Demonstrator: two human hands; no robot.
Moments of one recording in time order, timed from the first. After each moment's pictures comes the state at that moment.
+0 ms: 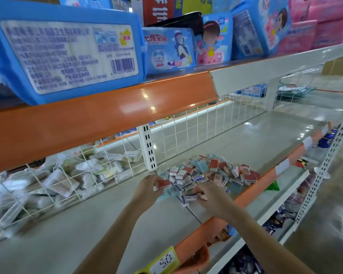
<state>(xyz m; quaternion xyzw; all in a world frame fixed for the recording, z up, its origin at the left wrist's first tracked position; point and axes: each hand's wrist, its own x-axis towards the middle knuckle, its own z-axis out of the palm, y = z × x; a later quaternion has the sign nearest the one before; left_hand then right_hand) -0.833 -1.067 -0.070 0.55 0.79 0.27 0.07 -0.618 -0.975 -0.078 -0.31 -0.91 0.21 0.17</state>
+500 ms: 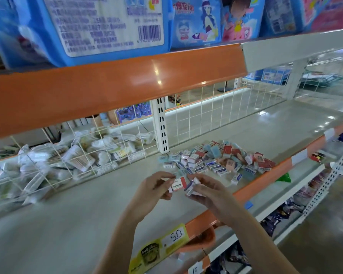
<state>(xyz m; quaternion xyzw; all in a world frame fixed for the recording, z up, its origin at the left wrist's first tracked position) -0.785 -1.155 -0.038 0.43 0.69 0.49 0.31 -0.626 -1.048 -0.059 -0.21 -0.50 0.81 0.24</state>
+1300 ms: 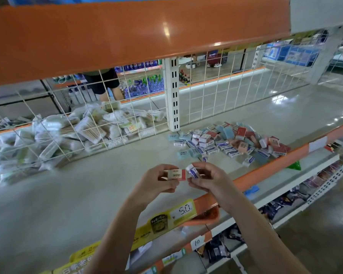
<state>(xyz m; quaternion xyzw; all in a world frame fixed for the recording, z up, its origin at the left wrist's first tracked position) -0.786 -1.185 -0.063 0.35 0.68 0.51 0.39 -0.635 -1.072 -0.069 -0.27 -0.57 0.74 0.21</state>
